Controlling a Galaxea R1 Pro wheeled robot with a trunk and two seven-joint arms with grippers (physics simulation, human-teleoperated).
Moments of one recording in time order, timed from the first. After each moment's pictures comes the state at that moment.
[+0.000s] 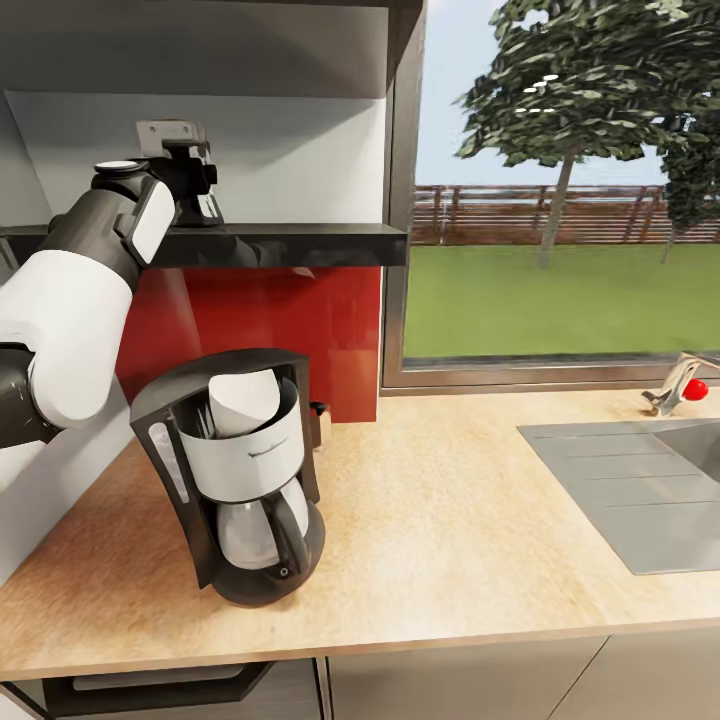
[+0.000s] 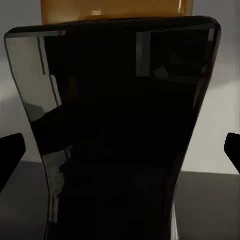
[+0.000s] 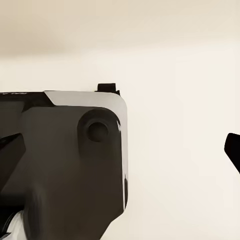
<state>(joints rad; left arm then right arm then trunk) -1.78 0.07 -0.02 -0.45 0.01 0.31 0.10 -0.25 -0.08 -0.06 -0.02 0.04 0.02 0.04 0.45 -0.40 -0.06</state>
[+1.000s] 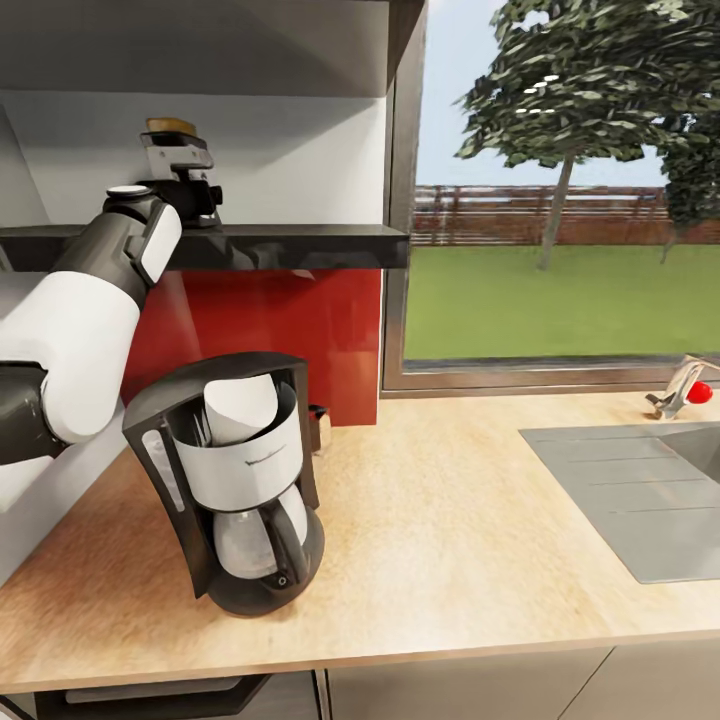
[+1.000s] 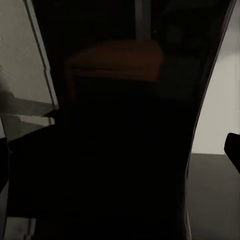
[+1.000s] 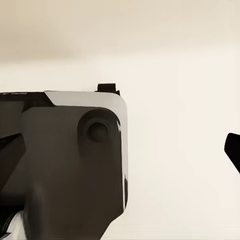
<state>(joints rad) -1.73 0.07 -0.02 -0.47 0.01 0.31 0.09 -0.25 -0.08 -0.06 -0.02 0.04 0.02 0.04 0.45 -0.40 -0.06</state>
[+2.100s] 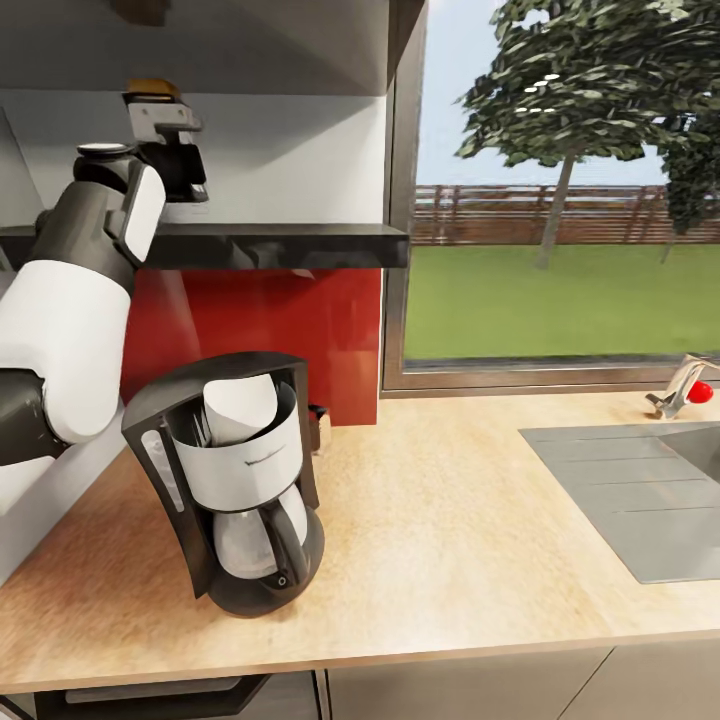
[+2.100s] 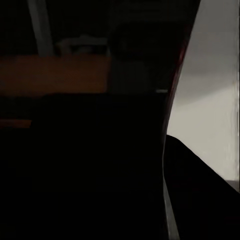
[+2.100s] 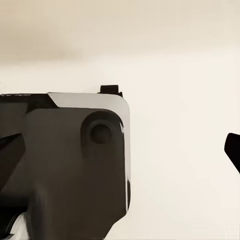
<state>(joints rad) -1.73 0.06 -0.02 -0.66 0.01 0.46 0.08 -0.25 -0.07 -0.06 -0.03 0.03 0.01 0.04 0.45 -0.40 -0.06</state>
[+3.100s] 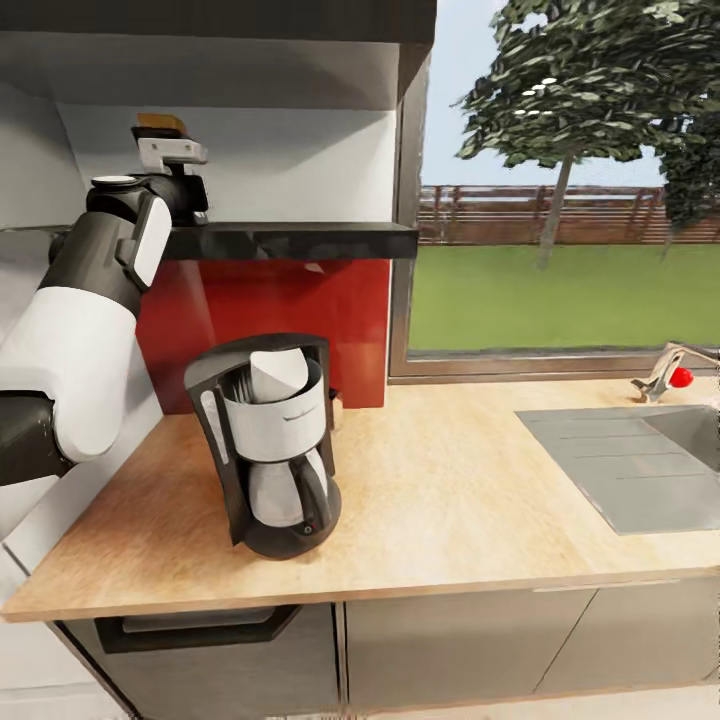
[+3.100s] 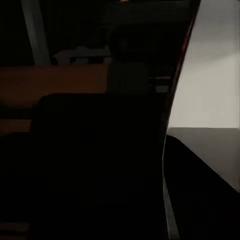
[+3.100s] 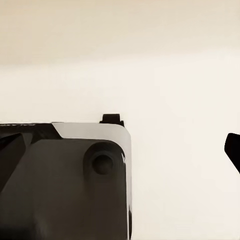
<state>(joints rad) -1.66 0.07 -0.02 -0.68 -0.01 0.47 0.08 -0.25 -0.07 -0.06 -0.07 0.03 -0.05 0.04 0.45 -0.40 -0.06</state>
